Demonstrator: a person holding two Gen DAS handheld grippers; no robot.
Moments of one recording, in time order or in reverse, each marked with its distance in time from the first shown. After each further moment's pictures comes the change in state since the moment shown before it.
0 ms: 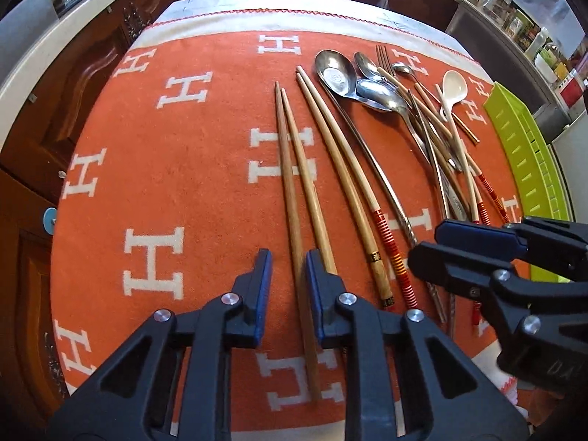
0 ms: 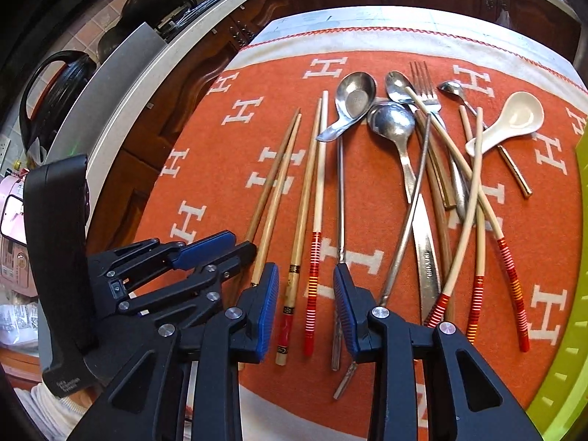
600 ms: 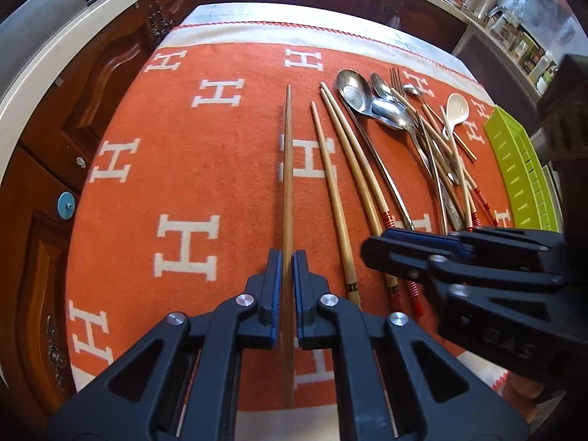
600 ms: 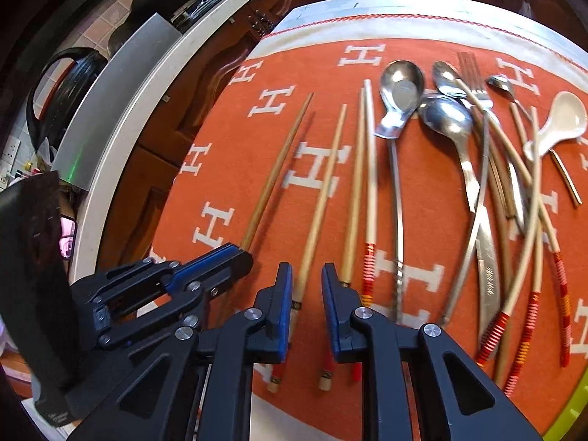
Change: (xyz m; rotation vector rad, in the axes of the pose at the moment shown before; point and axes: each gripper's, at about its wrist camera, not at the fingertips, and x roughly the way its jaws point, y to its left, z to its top) left arm -0.029 0.023 -0.012 -0.081 -0.045 -0.024; right arm 0.032 0.026 0.015 -0.003 0.038 0.079
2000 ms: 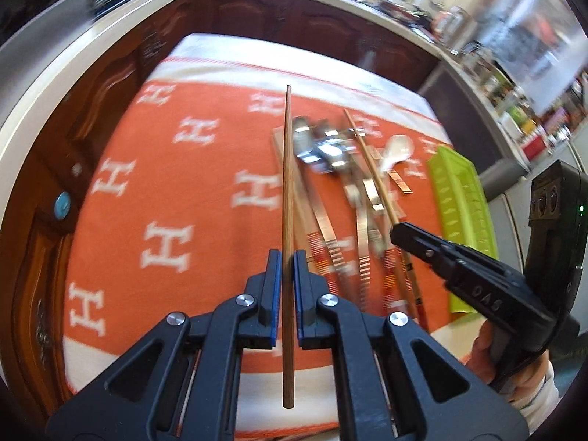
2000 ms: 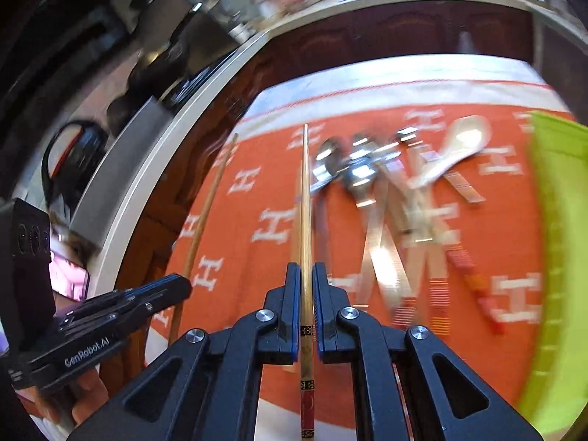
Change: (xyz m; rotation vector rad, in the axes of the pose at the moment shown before) left arm -0.074 -0.037 0.012 -0.025 -0.085 -0.144; right arm -0.106 -0.051 -0.043 0.124 -0.308 -0.067
